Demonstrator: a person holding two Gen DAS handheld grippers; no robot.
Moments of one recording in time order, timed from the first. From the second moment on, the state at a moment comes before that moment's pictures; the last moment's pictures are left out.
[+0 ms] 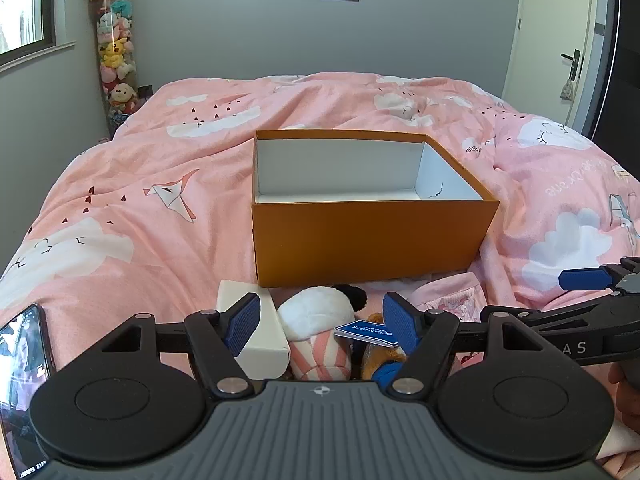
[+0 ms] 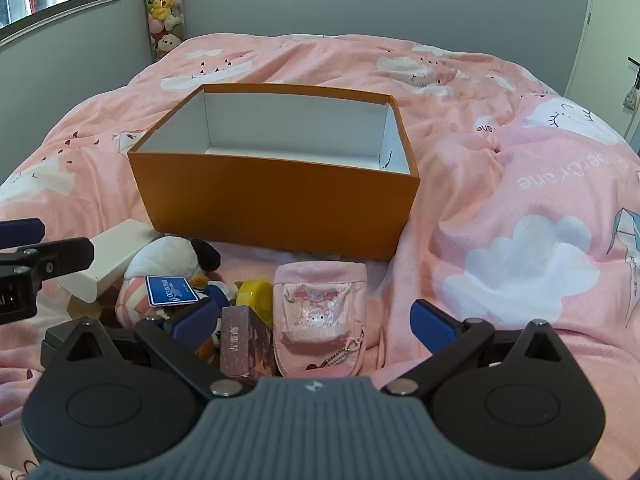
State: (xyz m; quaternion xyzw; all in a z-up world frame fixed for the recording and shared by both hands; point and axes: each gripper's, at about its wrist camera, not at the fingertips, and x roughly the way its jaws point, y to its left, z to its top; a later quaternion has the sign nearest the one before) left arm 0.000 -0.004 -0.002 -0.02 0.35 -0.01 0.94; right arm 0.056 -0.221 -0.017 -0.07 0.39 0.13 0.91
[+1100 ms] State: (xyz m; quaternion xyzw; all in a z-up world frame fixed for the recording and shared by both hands) left arm 0.010 0.019 -0.004 -0.04 0.39 -0.03 0.92; right arm 0.073 -0.219 -0.024 -0.05 0.43 0.17 0.89
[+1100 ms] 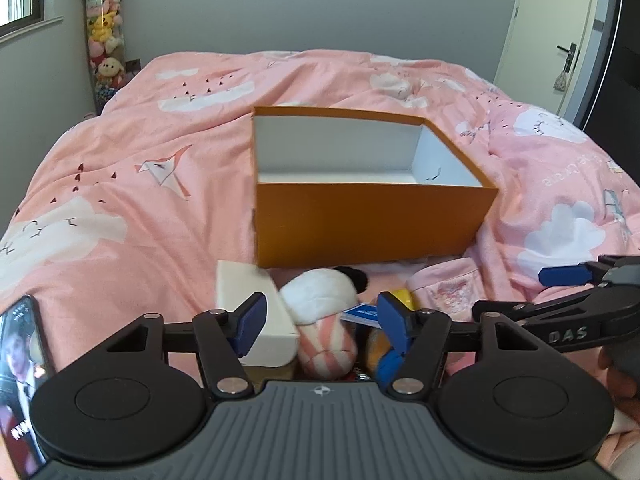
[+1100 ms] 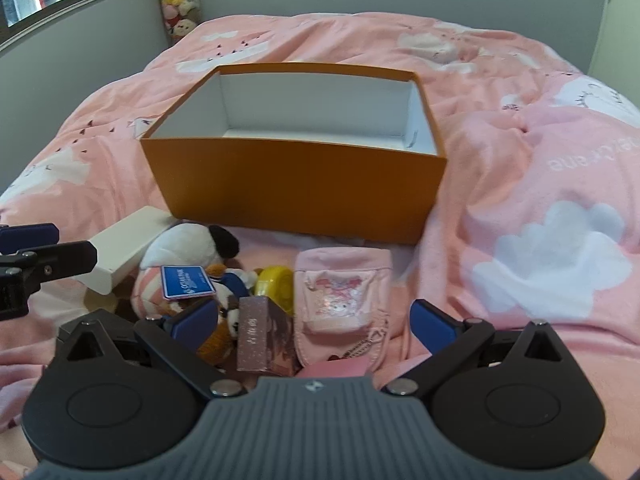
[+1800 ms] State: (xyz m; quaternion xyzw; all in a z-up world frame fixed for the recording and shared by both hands) left arm 0.148 0.072 -0.060 -0.07 0.61 -0.04 0.79; right arm 0.164 -0.143 -0.036 -0.06 0.49 0.30 0.81
